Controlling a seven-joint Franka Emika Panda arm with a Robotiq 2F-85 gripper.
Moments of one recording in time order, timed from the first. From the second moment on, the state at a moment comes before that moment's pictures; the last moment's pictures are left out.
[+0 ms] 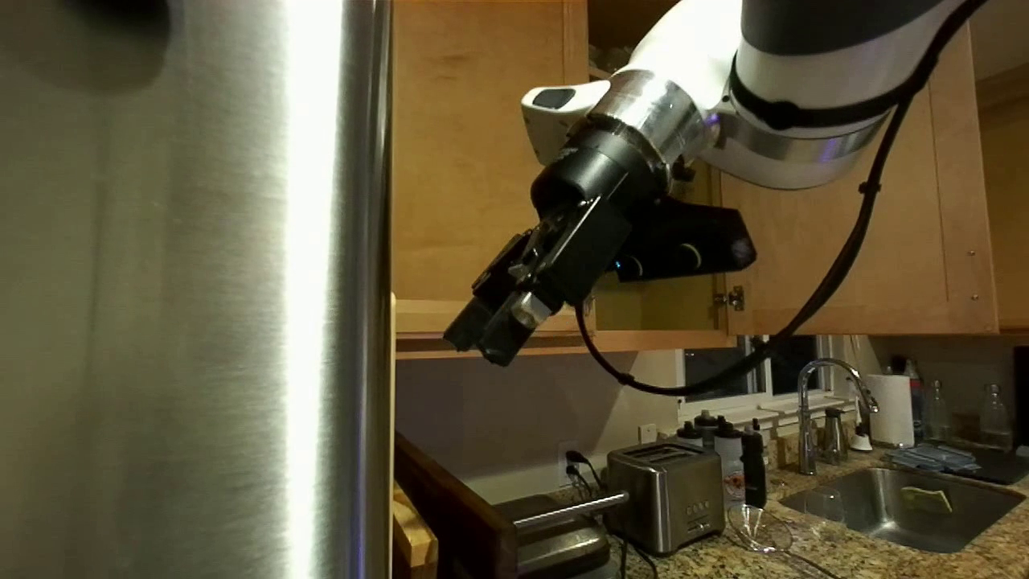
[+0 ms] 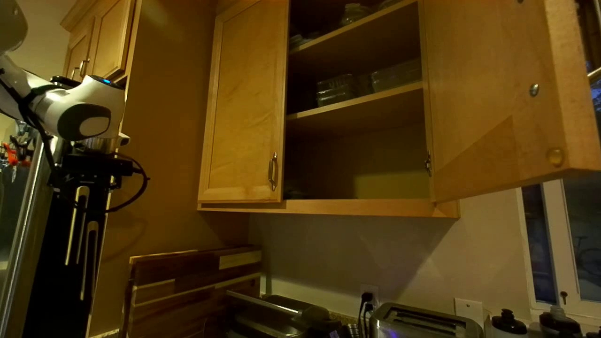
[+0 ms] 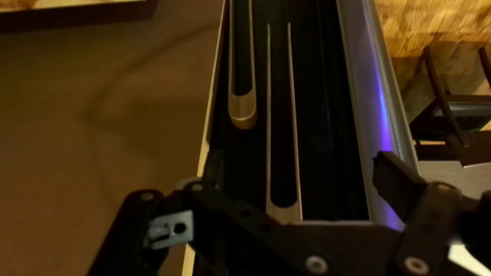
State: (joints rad) arm 0.57 -0.46 0.20 -2.24 0.50 2.41 -0.77
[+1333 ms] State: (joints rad) arm 0.69 -0.39 0.18 -2.25 0.75 2.63 -0.99
